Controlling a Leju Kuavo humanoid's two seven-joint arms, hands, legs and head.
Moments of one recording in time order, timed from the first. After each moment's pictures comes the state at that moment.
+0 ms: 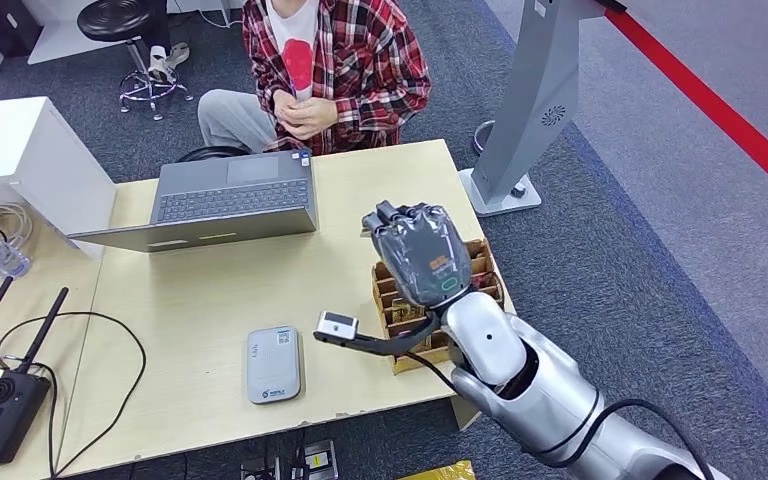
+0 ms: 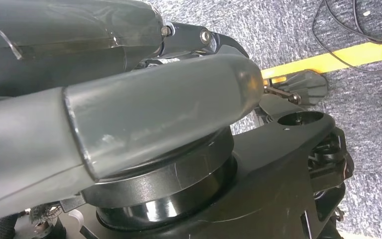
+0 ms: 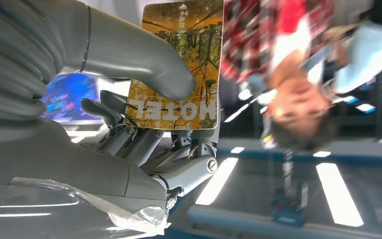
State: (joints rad) left arm -0.11 0.04 -1.04 -0.24 0.97 0.15 -0.03; right arm -0.45 -0.27 0.77 -1.75 1.17 -0.19 0.27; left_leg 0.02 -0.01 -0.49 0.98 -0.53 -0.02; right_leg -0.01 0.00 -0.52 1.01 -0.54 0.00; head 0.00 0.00
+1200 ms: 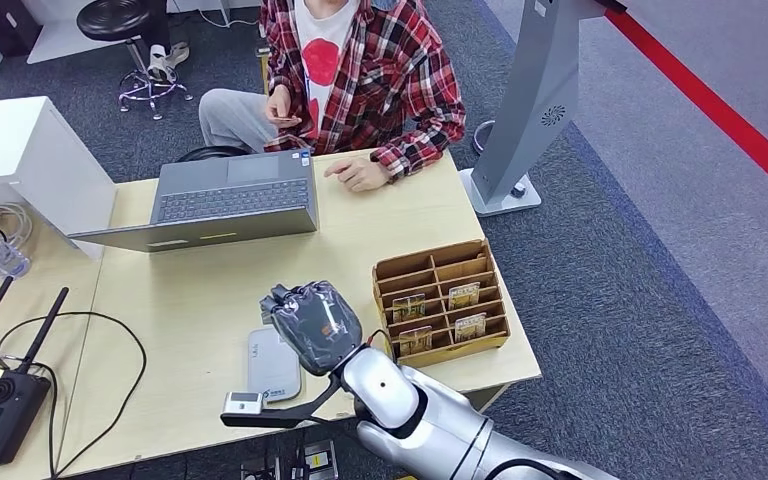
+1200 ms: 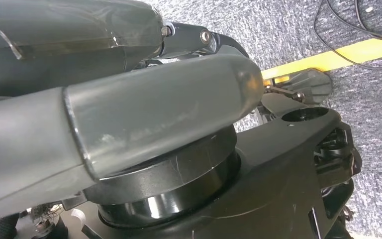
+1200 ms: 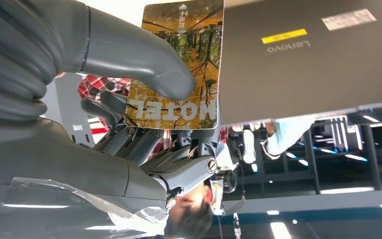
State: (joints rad) left arm -0.11 0.03 -1.04 -0.24 0.94 0.16 -0.02; right arm -0.46 0.05 0.96 -1.23 1.08 -0.43 0.19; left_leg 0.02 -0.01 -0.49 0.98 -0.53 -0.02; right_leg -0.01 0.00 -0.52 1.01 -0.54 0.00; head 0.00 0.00
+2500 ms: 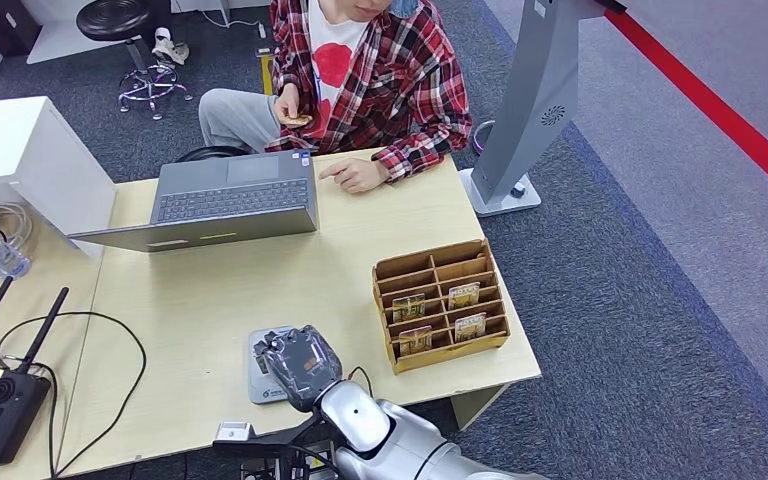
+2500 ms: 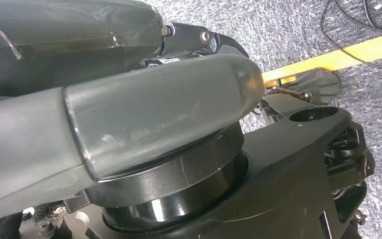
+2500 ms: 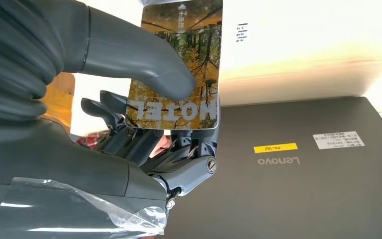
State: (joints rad) left arm -0.11 0.03 -1.04 -0.24 0.92 0.16 0.00; right arm -0.46 0.24 0.96 -0.74 1.02 -0.57 0.11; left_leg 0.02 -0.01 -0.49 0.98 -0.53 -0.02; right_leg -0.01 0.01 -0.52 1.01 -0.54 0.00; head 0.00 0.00
